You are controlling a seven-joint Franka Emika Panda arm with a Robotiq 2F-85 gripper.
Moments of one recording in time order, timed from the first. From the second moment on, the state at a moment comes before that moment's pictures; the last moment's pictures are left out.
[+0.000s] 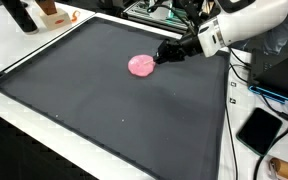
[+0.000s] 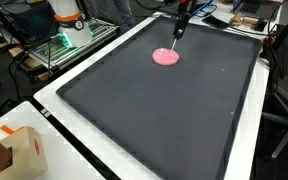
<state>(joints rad) 0.51 0.59 0.16 -1.81 -0.90 1.77 0.49</state>
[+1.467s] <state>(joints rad) 0.35 0.49 0.16 -1.70 -0.58 1.73 0.19</state>
